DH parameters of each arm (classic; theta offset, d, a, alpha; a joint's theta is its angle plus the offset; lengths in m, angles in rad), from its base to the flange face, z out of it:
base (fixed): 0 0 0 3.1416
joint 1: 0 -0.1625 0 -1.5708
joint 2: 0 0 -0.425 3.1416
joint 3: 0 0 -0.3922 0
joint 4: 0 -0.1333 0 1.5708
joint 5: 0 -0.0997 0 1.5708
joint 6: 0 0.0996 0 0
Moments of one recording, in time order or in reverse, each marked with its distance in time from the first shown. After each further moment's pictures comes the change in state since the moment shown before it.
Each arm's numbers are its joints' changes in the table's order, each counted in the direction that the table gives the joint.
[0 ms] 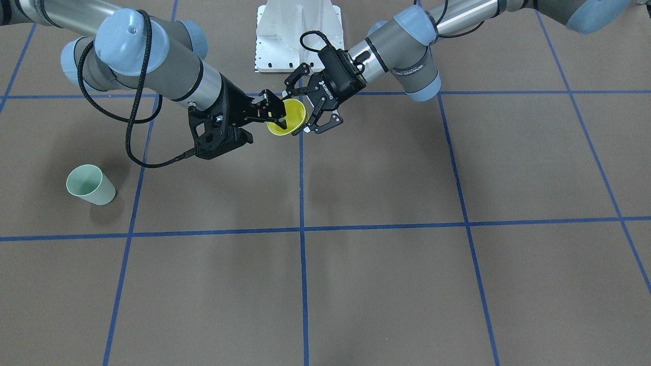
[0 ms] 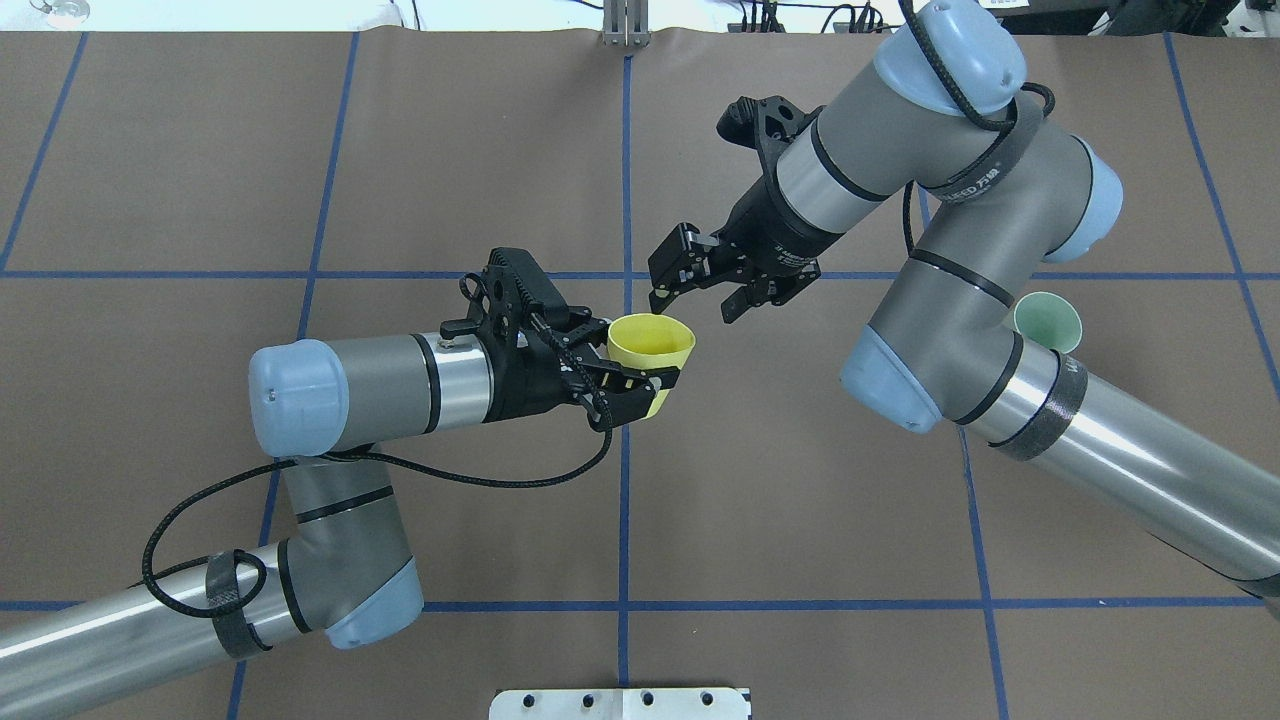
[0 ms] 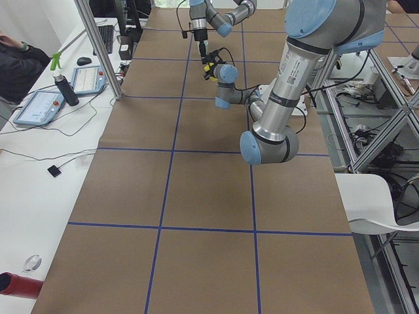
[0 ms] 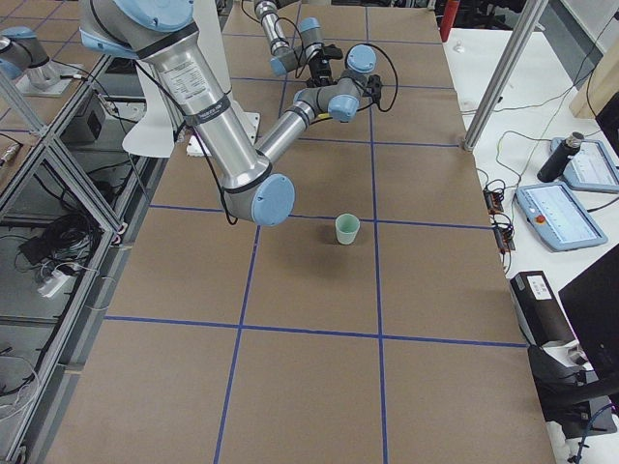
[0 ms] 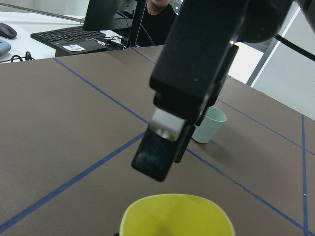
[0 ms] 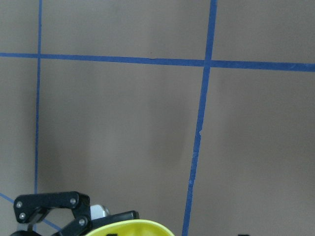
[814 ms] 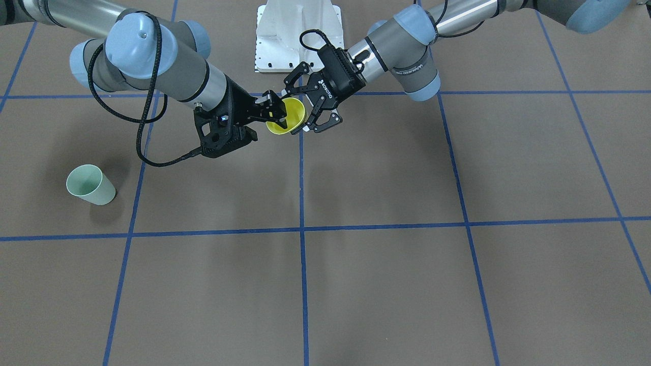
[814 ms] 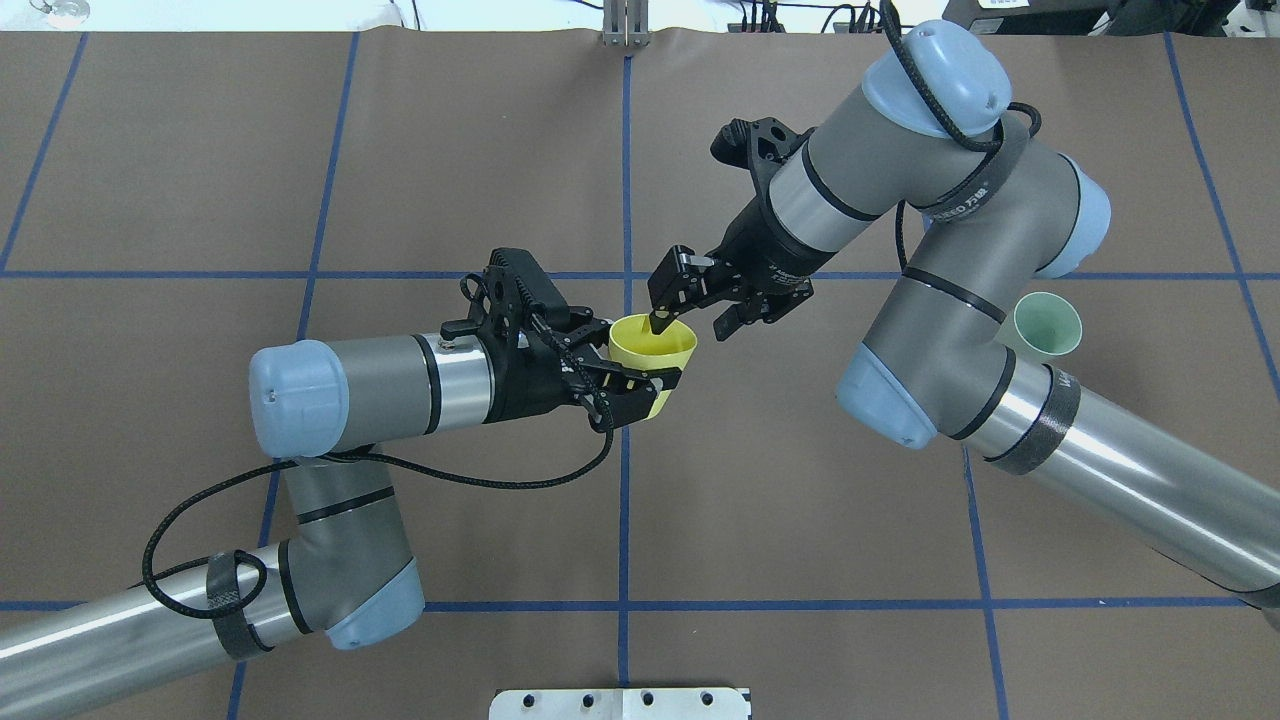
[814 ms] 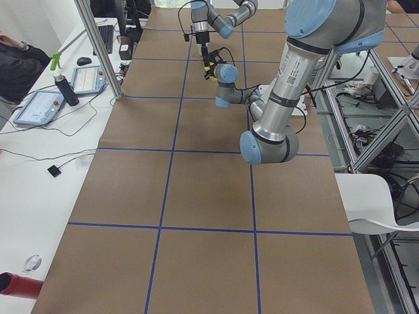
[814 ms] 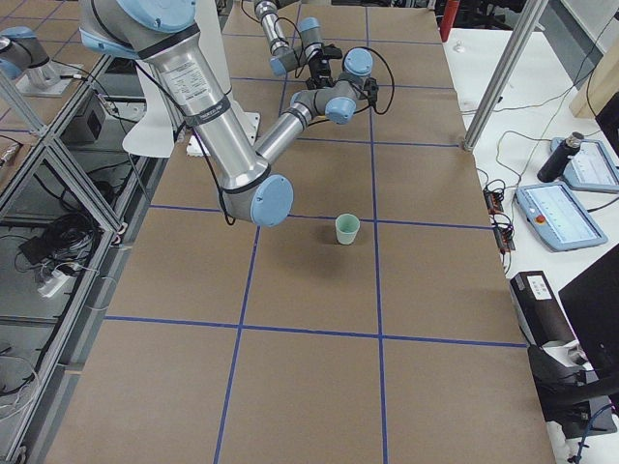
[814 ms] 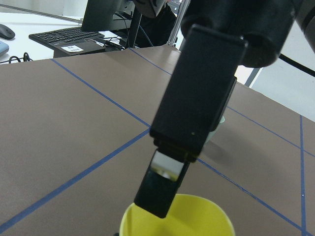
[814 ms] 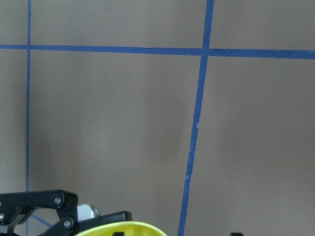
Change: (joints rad) left arm -0.001 -0.003 0.001 0.002 0.000 0.002; right arm 0.022 -0.008 0.002 0.000 0.002 -0.001
